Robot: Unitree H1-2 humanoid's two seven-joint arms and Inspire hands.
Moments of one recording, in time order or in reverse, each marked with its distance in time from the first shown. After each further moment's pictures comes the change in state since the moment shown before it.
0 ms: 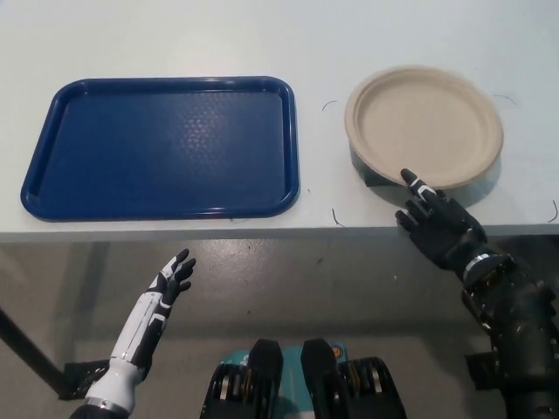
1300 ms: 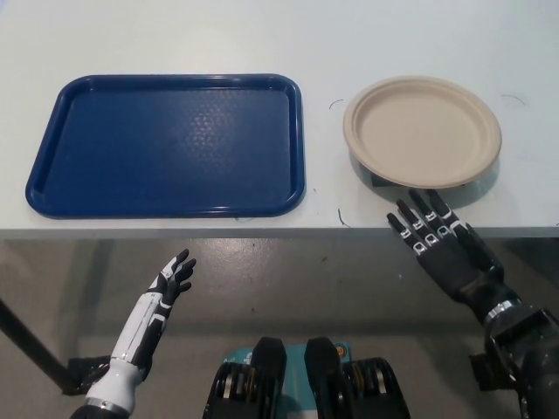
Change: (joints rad) left_arm 0.000 -0.001 0.000 0.000 -0.002 0.001 0.000; right_arm 0.151 -0.034 0.010 -0.077 0.217 0.002 0.287
